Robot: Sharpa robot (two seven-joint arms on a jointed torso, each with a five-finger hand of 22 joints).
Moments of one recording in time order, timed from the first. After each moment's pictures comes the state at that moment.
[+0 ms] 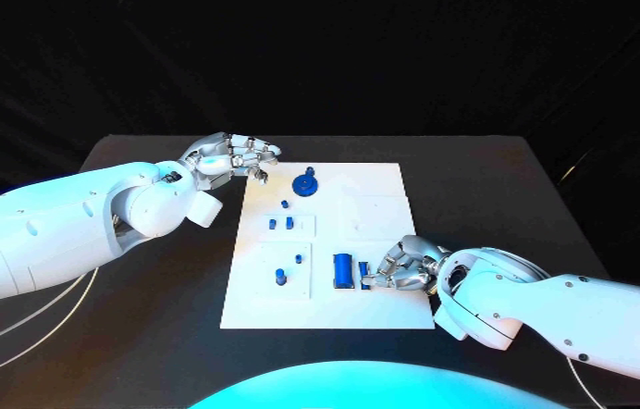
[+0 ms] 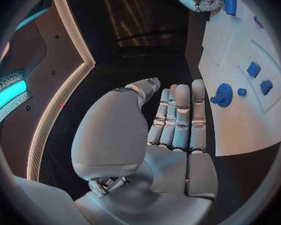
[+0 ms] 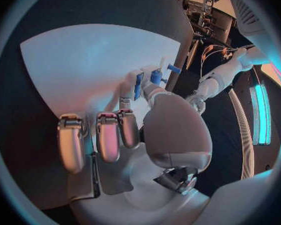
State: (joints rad) left arm 1.15 -0.94 -0.03 1.44 -0.15 0.01 0.24; left_hand 1.40 -0.21 0.51 0.14 0.21 0.89 0.18 0.28 0.35 0.91 0.11 0.60 0.22 1.00 0.05 1.25 0.43 0.18 0.90 0.16 0.75 0.99; right arm 1.01 -0.91 -0.16 1.82 -1.03 -0.40 -0.51; right_hand 1.13 -0.18 0.26 0.26 0.06 1.05 0.05 0.43 0.50 1.46 -0.02 1.43 1.31 1.46 -0.08 1.53 1.31 0.01 1.47 0.03 1.57 1.31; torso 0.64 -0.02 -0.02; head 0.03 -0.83
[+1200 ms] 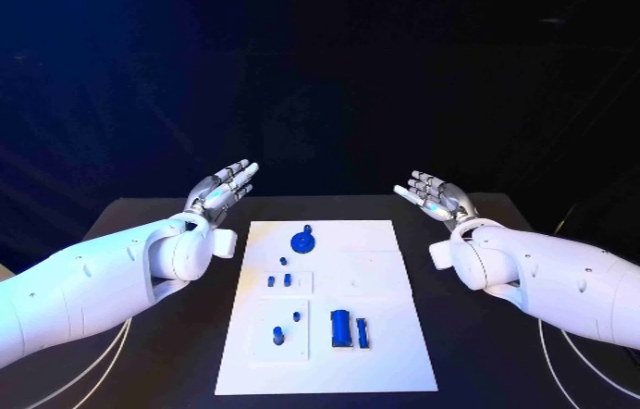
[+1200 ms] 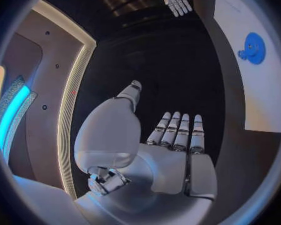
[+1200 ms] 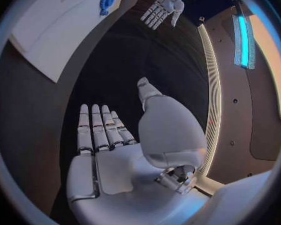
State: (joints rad) left arm 1.12 -0.76 -0.04 1.23 0.04 -0.28 0.46; left_hand 1.11 -0.07 0.12 0.10 0.07 0.28 0.05 0.08 0.09 0.31 0.06 0.07 0.02 0.24 0.06 0.11 0.05 0.05 0.22 0.10 0.02 0.15; right arm 1.11 -0.72 -0.09 1.20 -0.26 -0.53 0.33; right_hand 1.08 -0.06 0.10 0.09 0.02 0.29 0.07 0.09 0.12 0.38 0.05 0.05 0.09 0.34 0.04 0.09 0.16 0.07 0.34 0.08 0.02 0.21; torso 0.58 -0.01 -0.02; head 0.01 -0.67
